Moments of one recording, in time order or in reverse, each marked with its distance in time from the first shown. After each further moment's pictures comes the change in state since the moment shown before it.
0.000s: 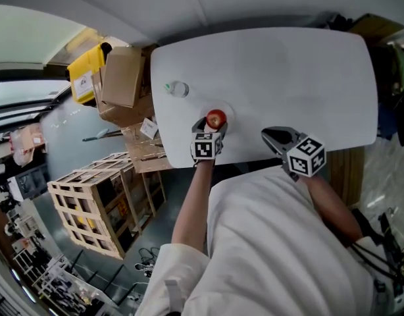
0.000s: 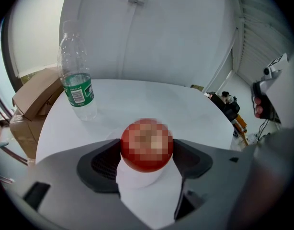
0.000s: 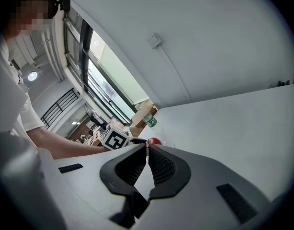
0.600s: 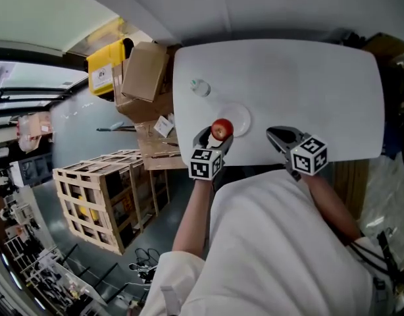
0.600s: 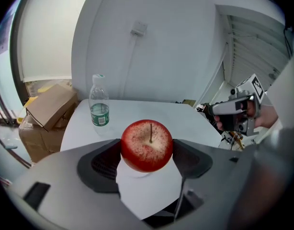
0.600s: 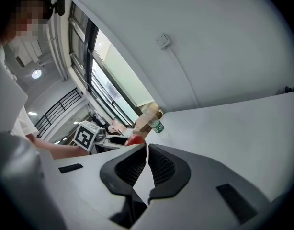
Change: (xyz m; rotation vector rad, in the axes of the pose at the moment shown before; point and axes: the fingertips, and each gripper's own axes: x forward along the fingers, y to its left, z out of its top) left arm -0.113 0.002 0.022 -0.002 -0.157 -0.060; right arm 0.031 0.029 0.021 -0.039 -0.031 0.021
